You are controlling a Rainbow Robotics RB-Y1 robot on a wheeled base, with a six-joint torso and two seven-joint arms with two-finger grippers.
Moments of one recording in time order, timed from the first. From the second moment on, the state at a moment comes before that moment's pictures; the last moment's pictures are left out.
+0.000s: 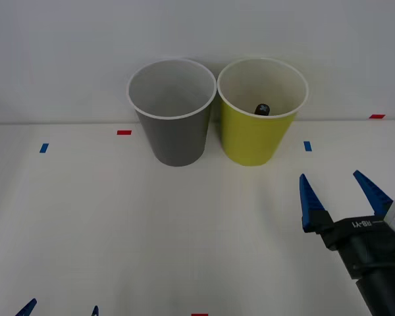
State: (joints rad) right arm 0.67 -0.36 0.17 -2.31 -0.28 -0.08 1.49; left arm 1.18 0.41 -0.30 -2.15 0.20 -0.48 -1.71
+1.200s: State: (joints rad) right arm 1.21 -0.34 0.24 -2.20 -0.32 -0.50 1.63; left arm 1.18 0.41 -0.30 -2.15 0.20 -0.48 -1.71
